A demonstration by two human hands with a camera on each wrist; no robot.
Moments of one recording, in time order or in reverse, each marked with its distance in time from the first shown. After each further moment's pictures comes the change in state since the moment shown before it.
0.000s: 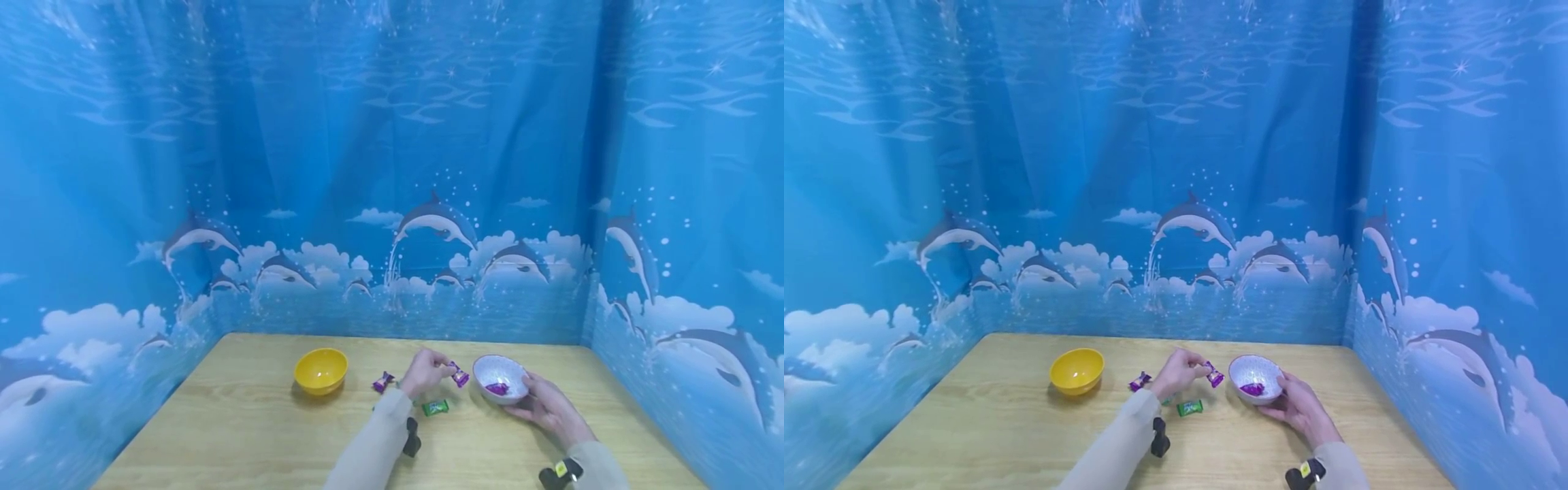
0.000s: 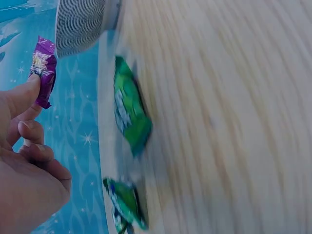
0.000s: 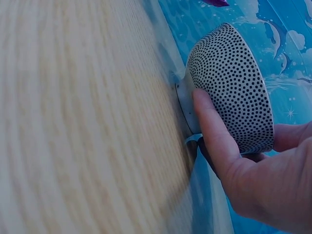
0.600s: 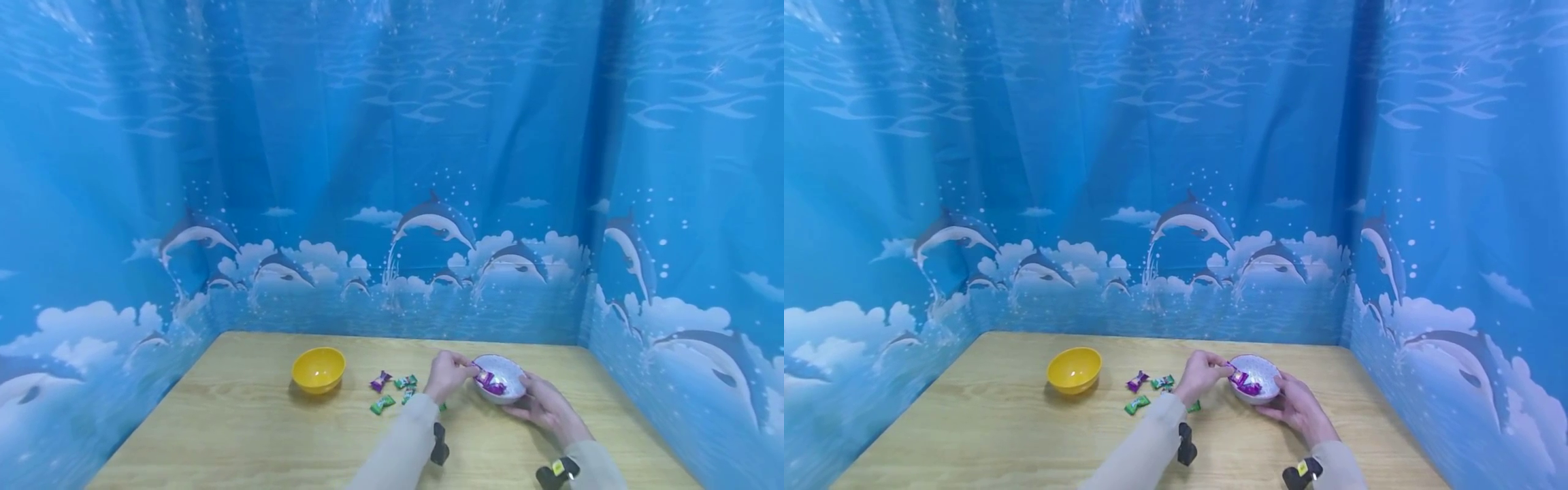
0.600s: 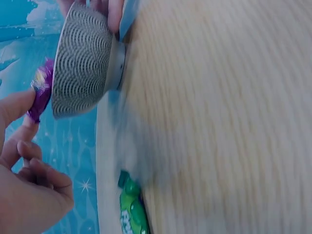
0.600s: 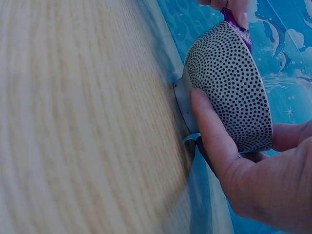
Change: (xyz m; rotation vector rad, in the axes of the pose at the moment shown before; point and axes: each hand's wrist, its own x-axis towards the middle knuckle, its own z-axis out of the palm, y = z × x) left_hand 0.006 0.024 0.047 -0.124 0.115 -0.053; right_hand -0.002 -0.001 -0.001 -0.007 -0.026 0.004
